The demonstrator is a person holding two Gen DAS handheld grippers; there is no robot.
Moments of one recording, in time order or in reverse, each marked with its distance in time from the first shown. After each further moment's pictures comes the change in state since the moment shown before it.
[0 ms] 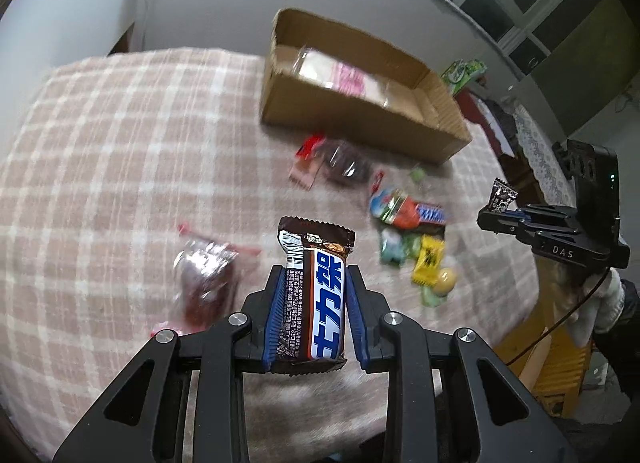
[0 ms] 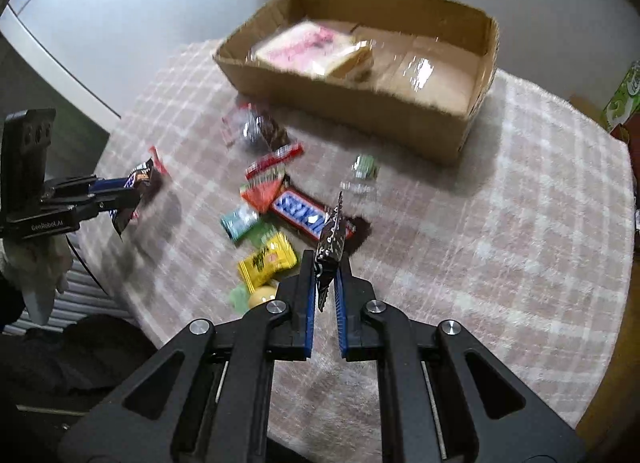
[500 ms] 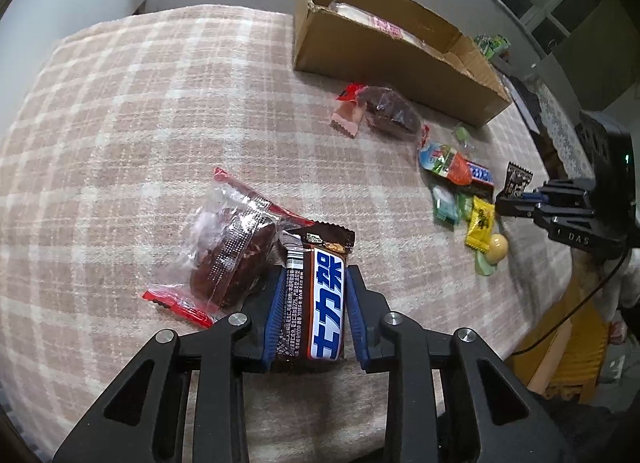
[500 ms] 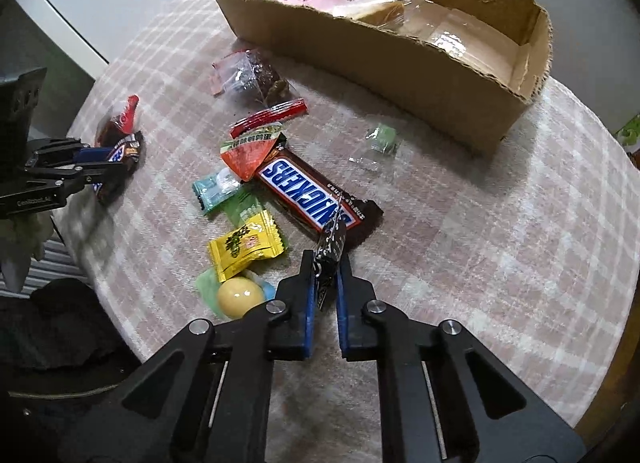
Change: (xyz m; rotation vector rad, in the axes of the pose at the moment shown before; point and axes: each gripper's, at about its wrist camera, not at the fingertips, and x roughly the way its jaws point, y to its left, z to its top) left arm 0.032 0.017 -0.027 -0.004 0.082 0.076; right arm 0.060 0.013 0.005 -0.117 0.129 -0.037
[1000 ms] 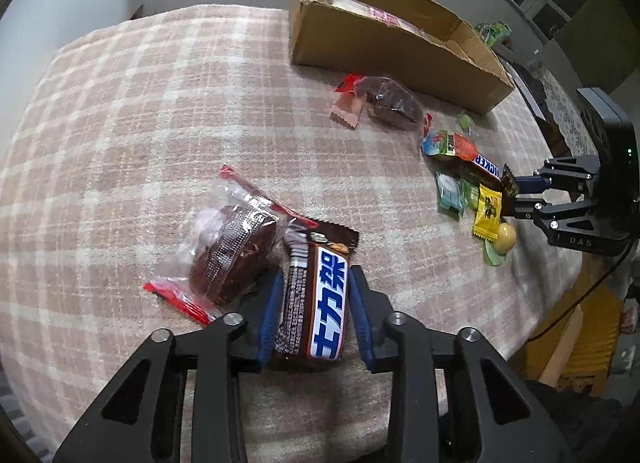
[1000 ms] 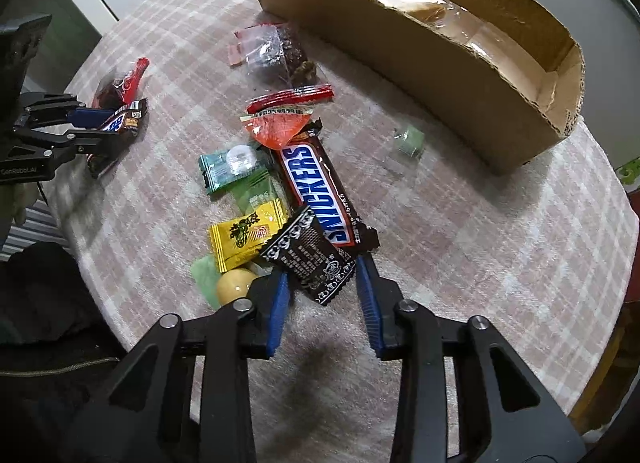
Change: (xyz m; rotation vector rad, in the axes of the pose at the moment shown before) left arm 0.007 -0.006 0.003 0.043 0.020 0.049; right arm 0.010 0.021 0.008 -0.138 0.070 -0.054
